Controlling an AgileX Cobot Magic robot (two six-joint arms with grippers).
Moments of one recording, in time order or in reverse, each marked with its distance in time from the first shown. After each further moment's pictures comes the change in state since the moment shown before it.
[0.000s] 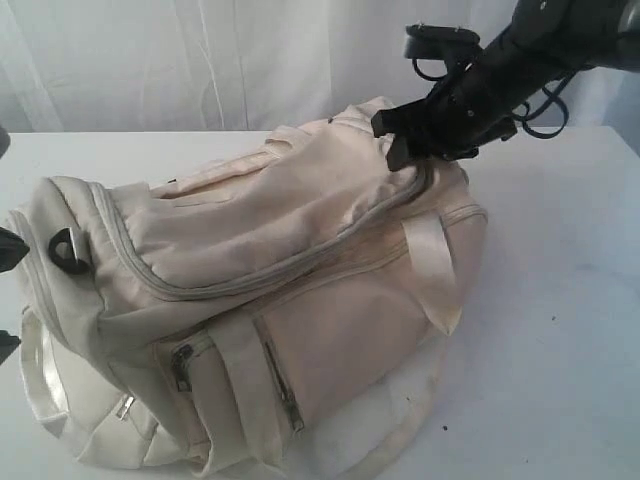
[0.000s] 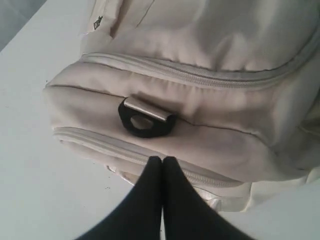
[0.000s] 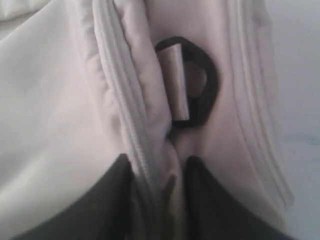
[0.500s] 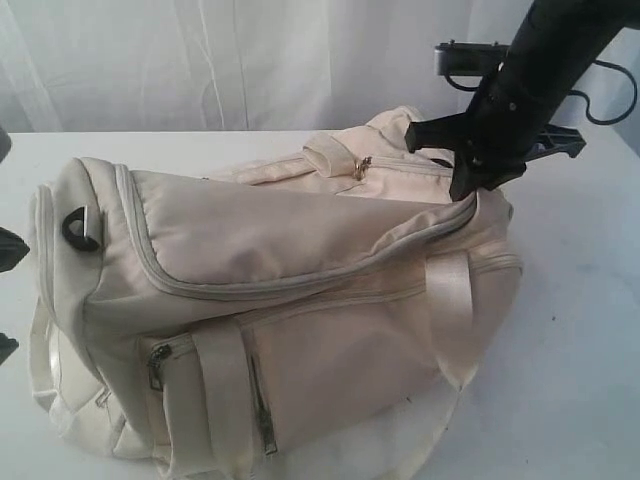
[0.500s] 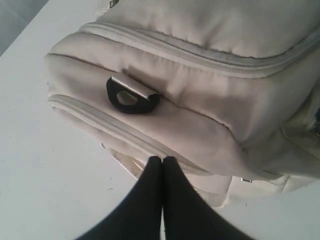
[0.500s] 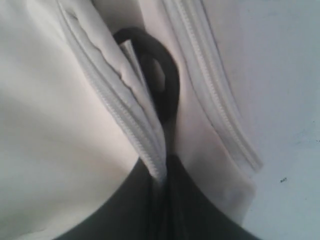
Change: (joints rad) left arm 0.000 0.000 0.000 0.000 0.000 0.021; right arm 0.004 -0.099 -0.004 -0.259 0.366 0.314
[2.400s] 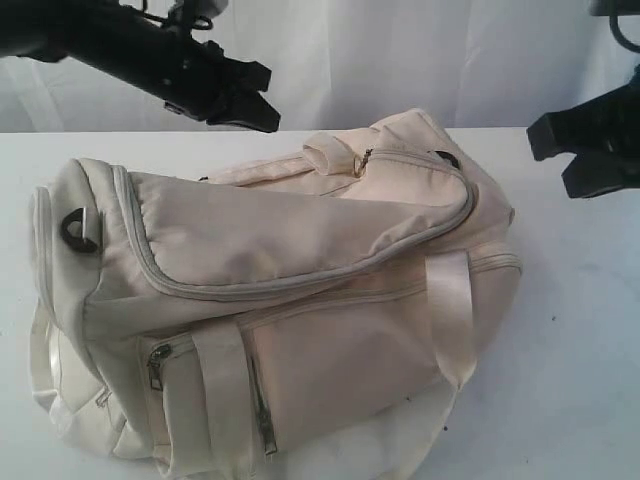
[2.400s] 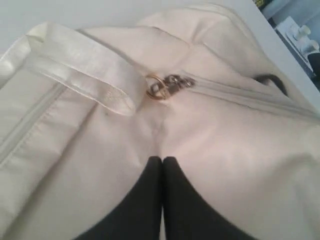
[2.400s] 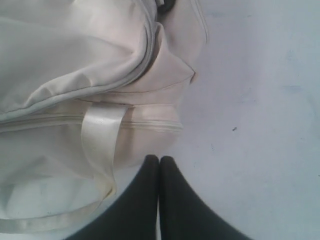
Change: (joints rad) left arm 0.496 1.137 -0.959 -1.364 -0.015 0.760; right arm 0.000 -0.679 0.466 -0.049 -0.143 -0.033
